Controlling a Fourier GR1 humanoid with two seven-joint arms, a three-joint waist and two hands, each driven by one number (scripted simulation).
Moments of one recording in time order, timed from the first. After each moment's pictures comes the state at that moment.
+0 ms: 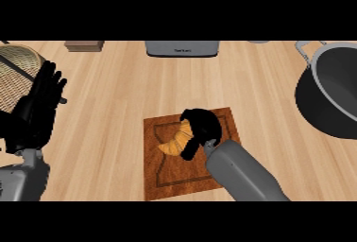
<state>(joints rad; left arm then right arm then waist) -0.21 0.26 0.08 -1.64 0.13 0.16 0.24 -0.61 -0.01 0.59 -0.97 0.60 -0.03 0.59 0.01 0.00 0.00</state>
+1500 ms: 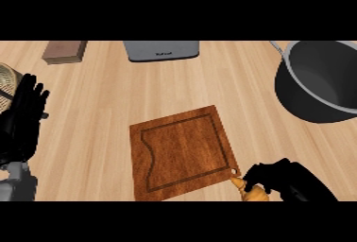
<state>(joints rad) -0.12 0.26 0.15 -1.67 0.11 0.17 0.23 0.03 -0.77 0.60 -1.96 0.42 -0.19 -0.07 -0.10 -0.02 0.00</state>
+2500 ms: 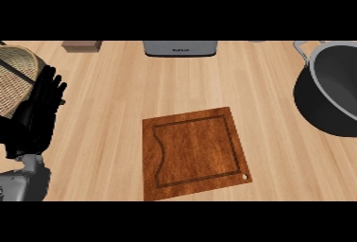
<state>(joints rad) -0.18 0.23 0.10 -1.67 0.10 0.14 0.24 0.17 -0.94 -0.19 -1.75 -0.22 0.00 -0.31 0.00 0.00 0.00</state>
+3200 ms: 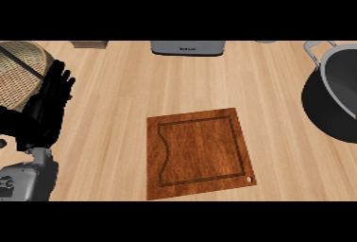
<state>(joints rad) -0.22 0.21 0.08 -1.63 0.08 0.13 0.23 -0.21 -0.87 -0.11 -1.21 0.16 -0.18 -0.45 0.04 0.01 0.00</state>
